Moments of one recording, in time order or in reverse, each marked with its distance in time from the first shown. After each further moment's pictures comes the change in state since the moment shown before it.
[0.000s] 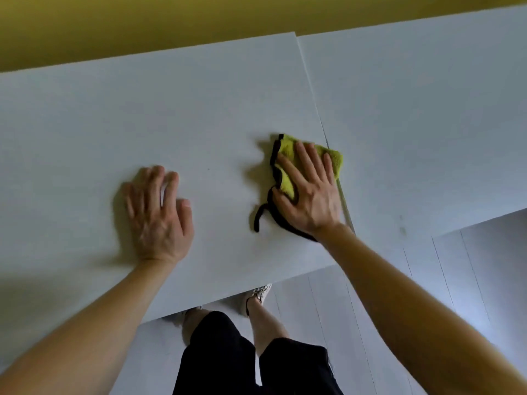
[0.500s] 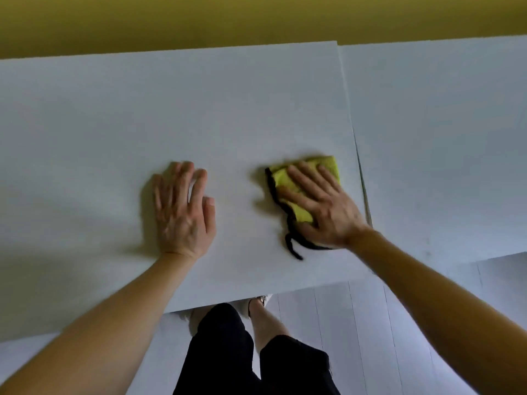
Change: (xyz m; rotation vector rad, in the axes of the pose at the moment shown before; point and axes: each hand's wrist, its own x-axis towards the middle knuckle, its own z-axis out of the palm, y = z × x) left_hand 0.000 0.000 0.003 -0.016 -0.016 -0.002; right_hand 0.015 0.013 0.004 0.017 -0.127 -0.518
